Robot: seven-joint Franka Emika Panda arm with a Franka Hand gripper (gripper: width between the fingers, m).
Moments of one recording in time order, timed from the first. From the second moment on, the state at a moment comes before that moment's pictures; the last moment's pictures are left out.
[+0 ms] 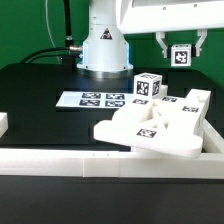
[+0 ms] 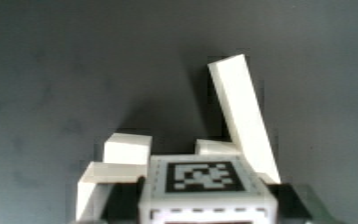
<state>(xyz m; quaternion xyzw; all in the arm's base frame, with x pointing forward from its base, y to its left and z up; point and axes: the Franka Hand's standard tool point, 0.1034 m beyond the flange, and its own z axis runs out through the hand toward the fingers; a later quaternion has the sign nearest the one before) 0.547 0.095 0.145 -0.98 0.15 0.07 0.07</state>
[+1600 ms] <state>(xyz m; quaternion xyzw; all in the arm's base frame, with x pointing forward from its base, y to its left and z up) 0.634 0.095 0.131 -1.00 0.01 0.07 0.06</state>
